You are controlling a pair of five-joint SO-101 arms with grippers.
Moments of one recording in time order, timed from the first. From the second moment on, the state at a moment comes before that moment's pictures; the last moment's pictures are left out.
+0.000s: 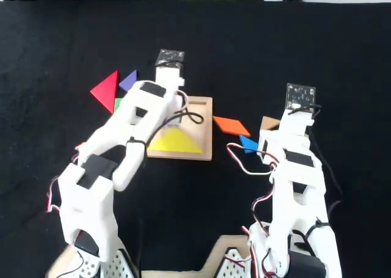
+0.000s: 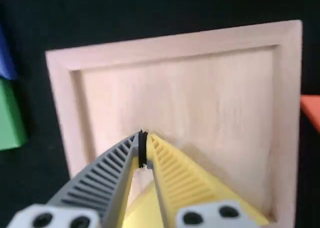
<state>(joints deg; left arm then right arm) 17.1 23.1 5.3 53.1 11.1 13.7 -31.3 67.8 26.6 4.3</state>
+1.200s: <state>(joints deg) 22.3 23.3 6.4 55.2 18.4 13.7 -31.3 67.8 26.6 4.3</state>
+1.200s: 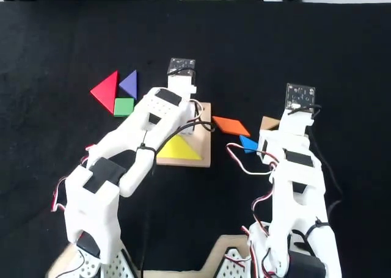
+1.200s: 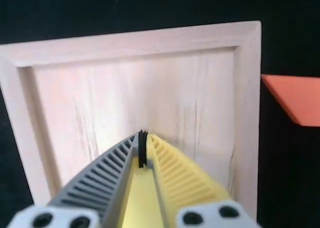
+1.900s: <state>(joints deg) 22.6 21.2 3.7 66.7 22.1 13.7 -31.3 67.8 26.6 4.3</state>
